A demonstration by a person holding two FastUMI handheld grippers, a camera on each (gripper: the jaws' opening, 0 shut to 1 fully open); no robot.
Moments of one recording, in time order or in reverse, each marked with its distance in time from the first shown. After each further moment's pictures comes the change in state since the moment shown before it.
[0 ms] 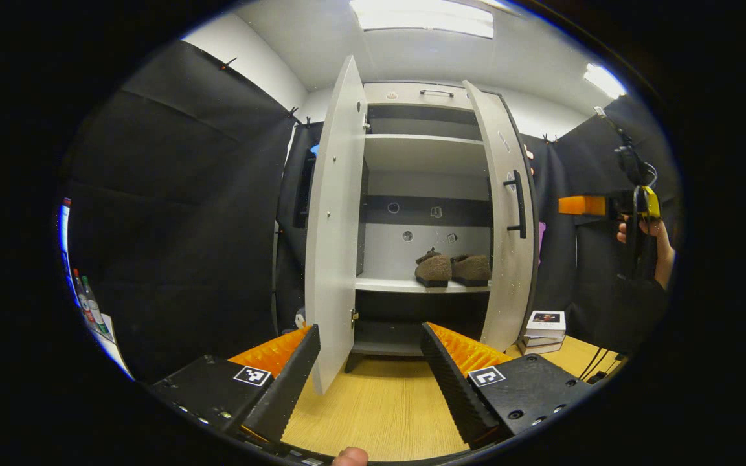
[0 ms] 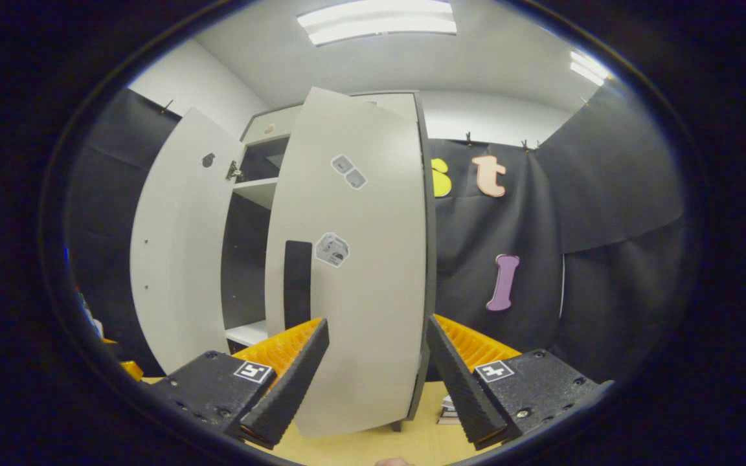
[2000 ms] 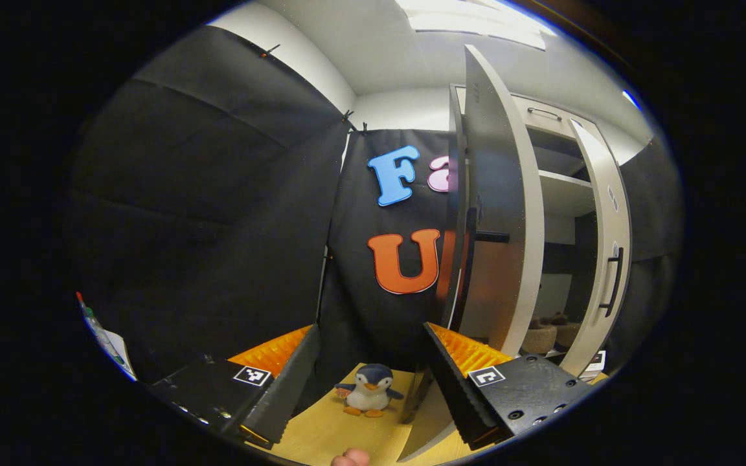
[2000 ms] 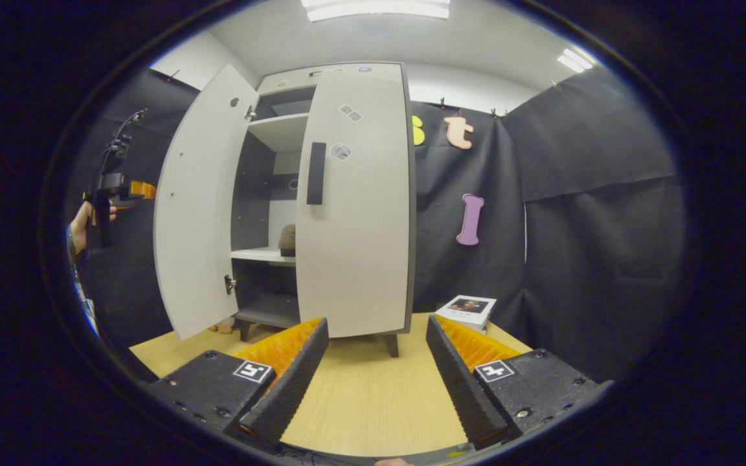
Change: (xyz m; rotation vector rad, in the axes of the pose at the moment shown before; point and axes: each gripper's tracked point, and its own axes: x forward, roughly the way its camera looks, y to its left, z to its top) left arm 0.148 0.196 0.113 -0.063 -0.044 0.200; right arm -0.139 0.030 -0.155 -0.016 0.203 -0.117
